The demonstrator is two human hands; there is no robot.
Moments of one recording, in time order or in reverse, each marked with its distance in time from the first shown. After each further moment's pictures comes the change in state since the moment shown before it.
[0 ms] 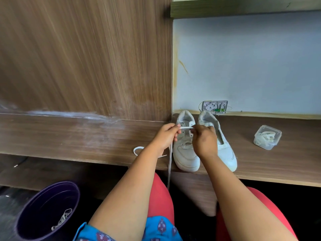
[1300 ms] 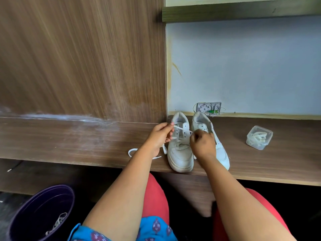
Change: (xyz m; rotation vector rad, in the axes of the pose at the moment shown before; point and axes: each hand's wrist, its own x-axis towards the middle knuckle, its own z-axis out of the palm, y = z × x) left_hand -0.006 0.008 0.003 -0.193 0.040 -0.044; right_hand -0.001 0.026 -0.002 0.011 -0.057 0.146
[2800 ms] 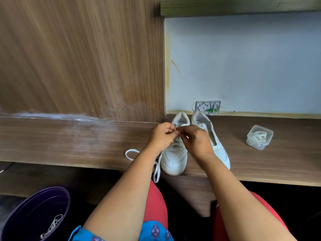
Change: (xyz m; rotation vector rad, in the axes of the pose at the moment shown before) left_hand 0.023 -0.017 0.006 0.386 0.063 0.184; right_hand 0.000 -0.027 -0.016 0.217 -0.066 -0.444
